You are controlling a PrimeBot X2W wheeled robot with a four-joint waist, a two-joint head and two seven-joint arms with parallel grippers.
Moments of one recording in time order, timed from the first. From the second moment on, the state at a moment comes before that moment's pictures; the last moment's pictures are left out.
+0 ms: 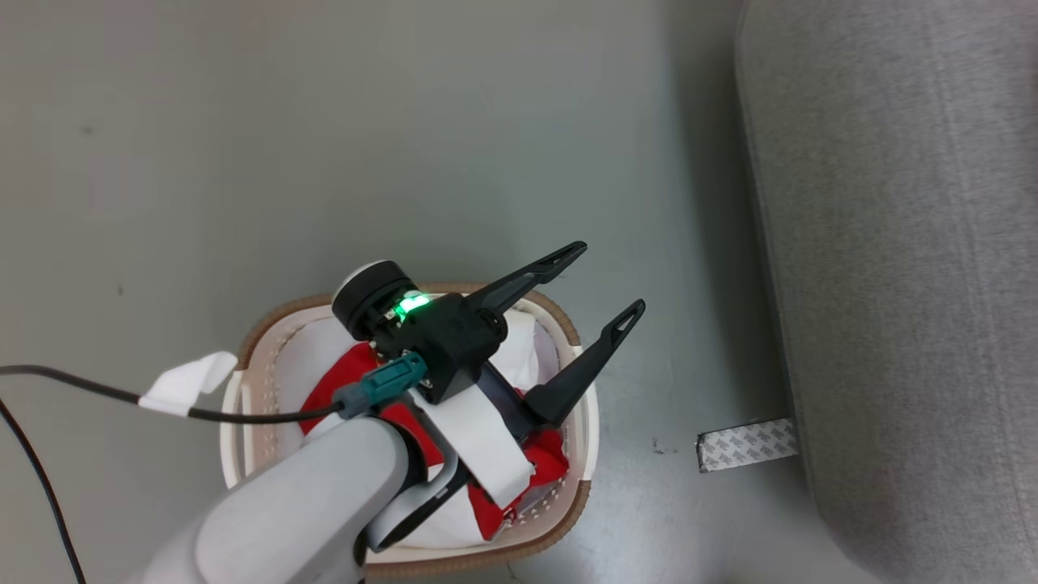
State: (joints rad) left arm -0.76 0.42 -0.91 -0.04 -0.52 -0.02 -0.08; right arm -0.94 -0.50 -0.19 0.67 0.35 0.13 0.04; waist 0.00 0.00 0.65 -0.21
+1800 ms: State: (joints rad) left arm -0.03 0.42 -0.31 -0.08 -0.63 0.26 -0.26; right arm -0.08 -0.19 0.03 -0.06 0.41 0.13 -0.05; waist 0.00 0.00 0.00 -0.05
